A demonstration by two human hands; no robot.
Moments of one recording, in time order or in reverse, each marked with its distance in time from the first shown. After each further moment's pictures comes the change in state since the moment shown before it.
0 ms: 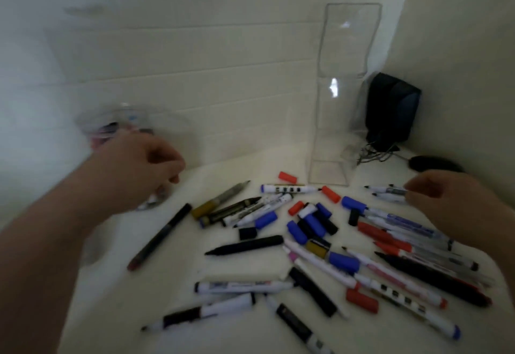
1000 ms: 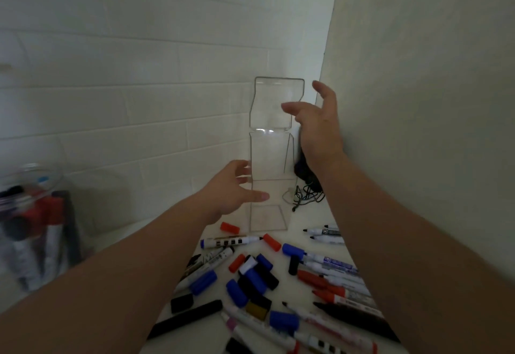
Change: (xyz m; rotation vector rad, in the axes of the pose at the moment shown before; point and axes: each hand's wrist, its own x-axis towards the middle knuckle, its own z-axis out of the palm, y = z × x) left_hand 0.130 0.106 0.182 -0.578 -0.400 0.217; right_hand 0.123 -0.126 -0.026 0.960 0.391 -0.316
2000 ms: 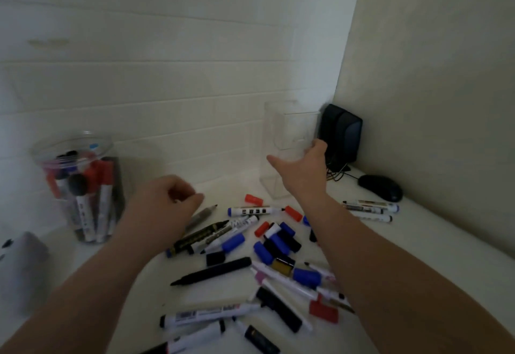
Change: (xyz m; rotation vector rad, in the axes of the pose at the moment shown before) left_hand -0.173 -0.008 -0.076 0.542 0.472 -0.067; right_hand -0.086 0.076 0.045 -0.431 0.075 0.252
